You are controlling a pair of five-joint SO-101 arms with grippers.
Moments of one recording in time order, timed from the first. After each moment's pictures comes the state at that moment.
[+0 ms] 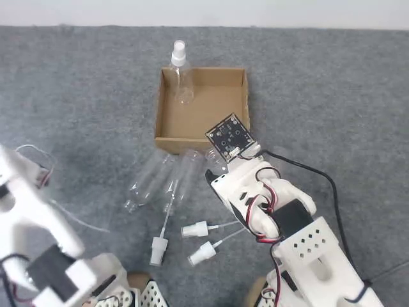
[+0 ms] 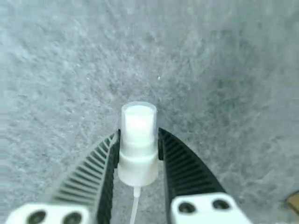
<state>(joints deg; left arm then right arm) -50.4 -9.9 26.9 73.6 23.8 -35.2 -54.7 54.4 52.5 6.9</state>
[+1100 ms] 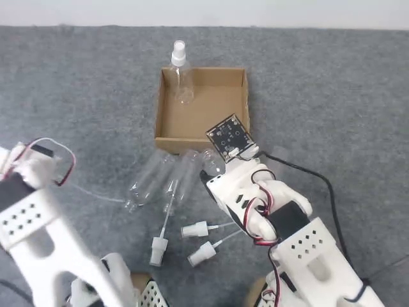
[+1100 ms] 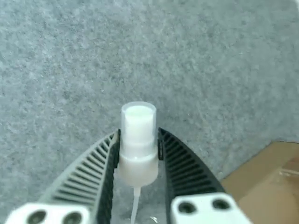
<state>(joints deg) -41.4 -39.4 36.4 72.7 38.6 -37.3 -54.8 55.7 50.1 2.0</state>
